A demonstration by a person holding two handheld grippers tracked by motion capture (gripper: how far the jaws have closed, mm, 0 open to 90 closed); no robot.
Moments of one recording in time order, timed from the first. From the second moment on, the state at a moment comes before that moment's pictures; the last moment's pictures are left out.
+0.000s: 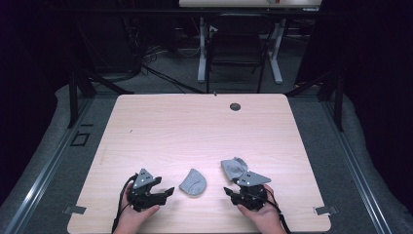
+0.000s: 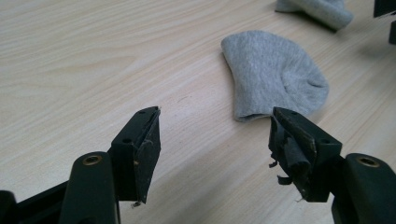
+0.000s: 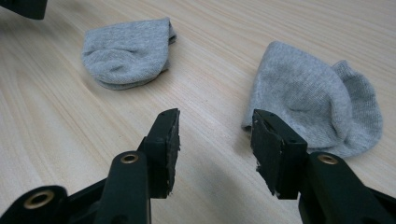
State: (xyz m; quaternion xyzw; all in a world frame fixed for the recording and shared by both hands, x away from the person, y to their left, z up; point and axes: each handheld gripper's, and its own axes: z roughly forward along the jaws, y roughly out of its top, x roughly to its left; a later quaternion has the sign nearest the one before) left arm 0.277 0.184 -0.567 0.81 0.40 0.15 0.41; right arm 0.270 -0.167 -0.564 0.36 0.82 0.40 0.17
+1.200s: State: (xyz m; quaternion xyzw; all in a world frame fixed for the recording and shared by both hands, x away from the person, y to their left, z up) left arm 0.281 0.181 -0.562 0.79 0.41 0.17 0.41; right arm 0.272 -0.166 -0.568 0.38 0.82 0.40 0.16
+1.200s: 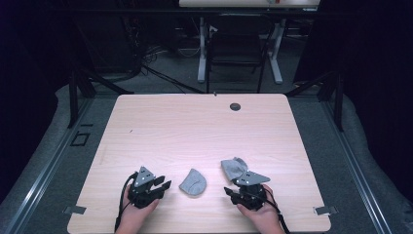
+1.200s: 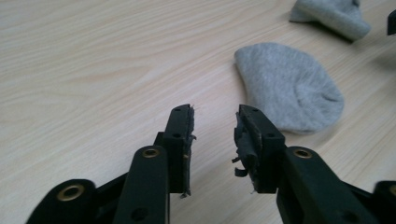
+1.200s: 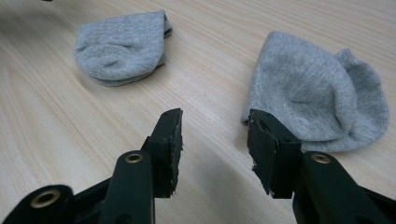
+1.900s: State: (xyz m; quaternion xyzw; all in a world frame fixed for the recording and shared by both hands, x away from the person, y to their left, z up) left arm 0.295 0.143 -0.562 0.82 0.38 0.16 0.40; right arm 0.273 -0.168 -0.567 0.38 0.82 0.40 0.17
